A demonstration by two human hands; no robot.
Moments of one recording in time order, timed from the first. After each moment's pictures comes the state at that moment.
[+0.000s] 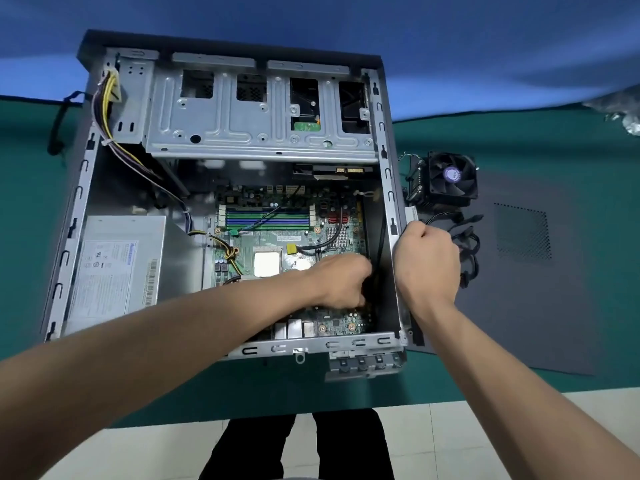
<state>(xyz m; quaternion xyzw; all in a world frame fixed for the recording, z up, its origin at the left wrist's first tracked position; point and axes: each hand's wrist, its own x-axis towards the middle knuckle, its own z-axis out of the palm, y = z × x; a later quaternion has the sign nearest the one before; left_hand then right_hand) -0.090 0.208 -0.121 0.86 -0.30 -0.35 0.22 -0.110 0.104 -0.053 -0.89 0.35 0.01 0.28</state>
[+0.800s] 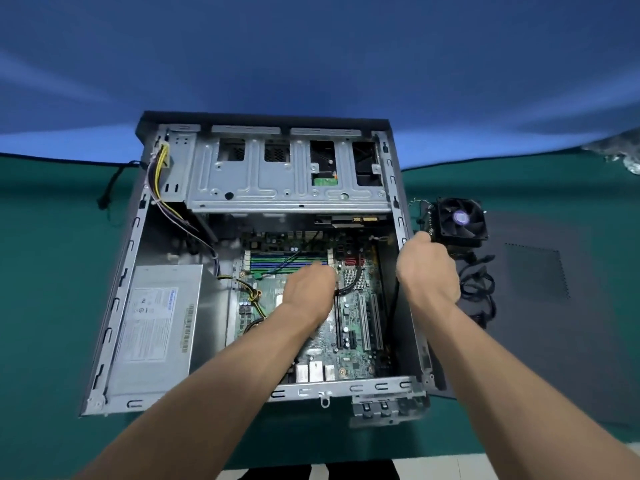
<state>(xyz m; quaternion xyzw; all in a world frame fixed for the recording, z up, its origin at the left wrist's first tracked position) -0.072 0.255 -0.114 0.96 -0.10 -0.22 0.13 -0.059 0.118 -0.046 -0.88 0.39 0.11 0.24</state>
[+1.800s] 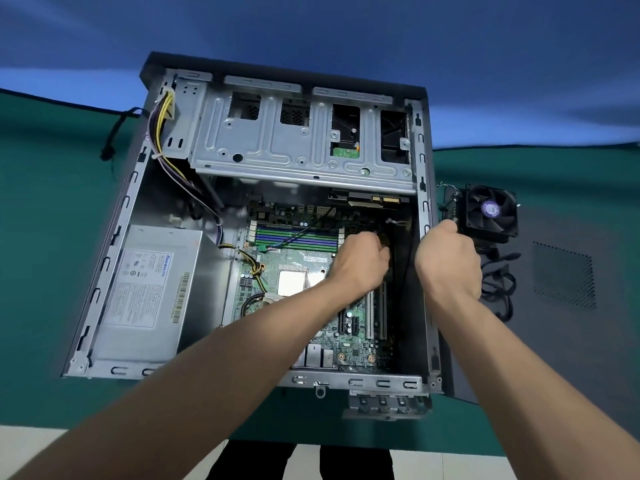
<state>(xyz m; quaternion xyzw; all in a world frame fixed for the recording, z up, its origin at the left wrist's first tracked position) -0.055 0.204 -0.125 0.88 0.03 -0.21 0.43 -0.056 0.116 -0.053 -0.88 0.39 0.10 0.23</state>
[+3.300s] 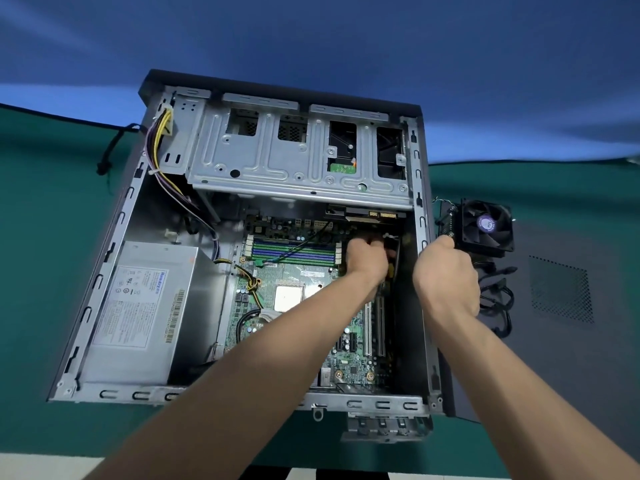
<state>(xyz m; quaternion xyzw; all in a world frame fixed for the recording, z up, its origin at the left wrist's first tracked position) -0.031 0.172 -0.131 0.64 0.33 -0.22 0.66 -0.055 0.116 -0.055 -0.87 0.42 0.09 0.26</state>
